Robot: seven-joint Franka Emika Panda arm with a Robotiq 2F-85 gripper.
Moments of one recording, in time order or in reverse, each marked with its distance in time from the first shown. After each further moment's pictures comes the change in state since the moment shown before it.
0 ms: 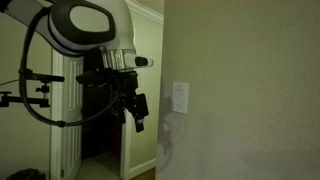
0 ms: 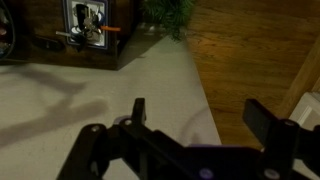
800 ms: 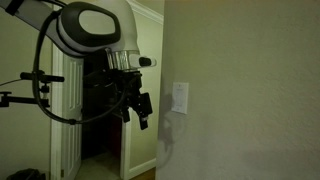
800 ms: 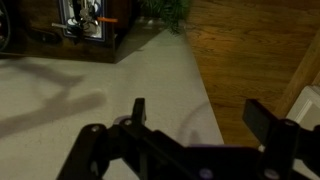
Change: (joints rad) arm -0.001 0.042 0.009 0.040 0.007 0.019 0.013
